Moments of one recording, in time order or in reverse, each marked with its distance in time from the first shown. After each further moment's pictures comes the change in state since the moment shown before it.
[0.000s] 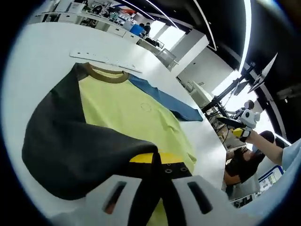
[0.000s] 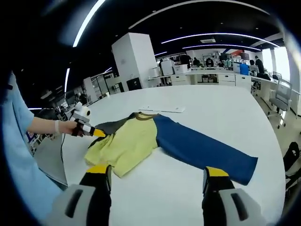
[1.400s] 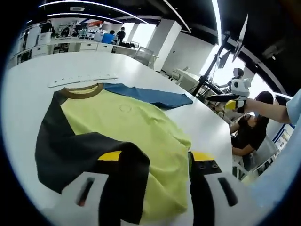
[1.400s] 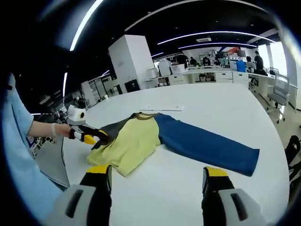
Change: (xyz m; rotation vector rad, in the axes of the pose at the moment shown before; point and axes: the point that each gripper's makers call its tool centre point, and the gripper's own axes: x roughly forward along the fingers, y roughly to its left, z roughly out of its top) left arm -0.019 -0.029 -0.010 0.358 -0.001 -0.042; right arm -0.003 0.013 -0.006 0.035 -0.013 -0.004
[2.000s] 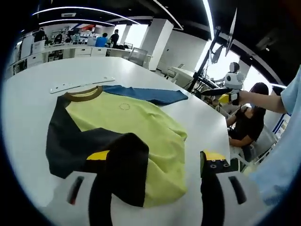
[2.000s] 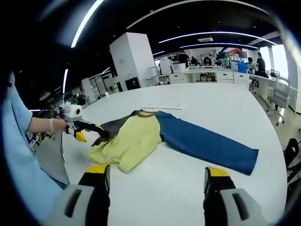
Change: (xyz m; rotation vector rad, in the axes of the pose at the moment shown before) left arm -0.026 0.001 -0.011 0.063 0.030 -0.008; right arm -0.003 0.006 -0.005 -0.035 0.026 -0.007
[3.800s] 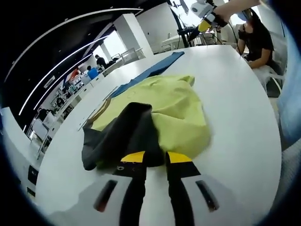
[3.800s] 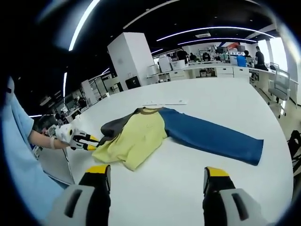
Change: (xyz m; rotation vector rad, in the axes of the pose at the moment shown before) left arm -0.021 0.021 -0.061 0.656 0.126 0.323; right arm 0.002 0.012 -0.010 0.061 0.013 0.024
